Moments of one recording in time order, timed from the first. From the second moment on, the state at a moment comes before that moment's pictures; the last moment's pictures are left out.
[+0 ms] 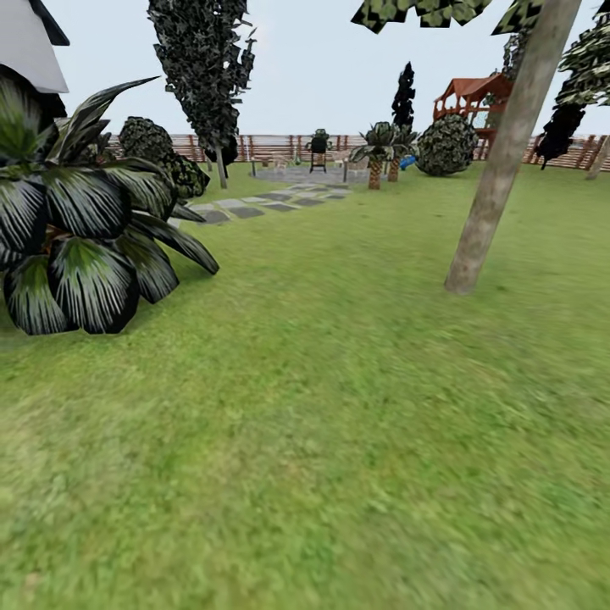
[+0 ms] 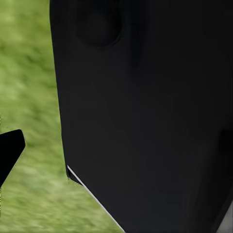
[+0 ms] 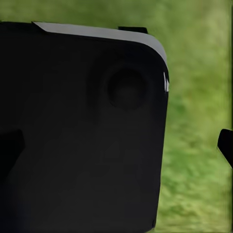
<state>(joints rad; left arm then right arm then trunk) 0.00 -0.01 0.01 -0.13 0.01 0.00 -0.01 -0.05 0.00 0.01 -0.07 0.02 -0.17 -0.01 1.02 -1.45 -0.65</state>
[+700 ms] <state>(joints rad) 0.00 -0.01 0.01 -0.13 0.01 0.00 -0.01 -0.05 0.00 0.01 -0.07 0.02 -0.17 -0.01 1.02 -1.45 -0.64</state>
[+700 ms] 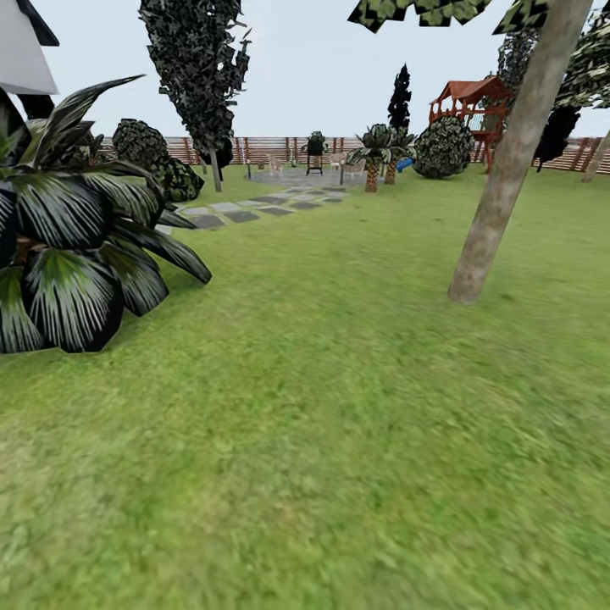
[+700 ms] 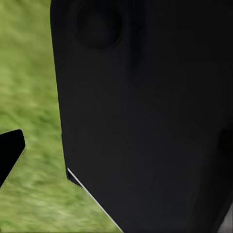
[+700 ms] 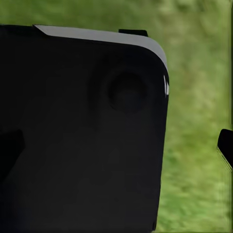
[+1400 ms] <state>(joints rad) 0.00 -0.01 0.01 -0.13 0.01 0.00 -0.01 -0.05 0.00 0.01 -0.07 0.02 -0.17 -0.01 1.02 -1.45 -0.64</state>
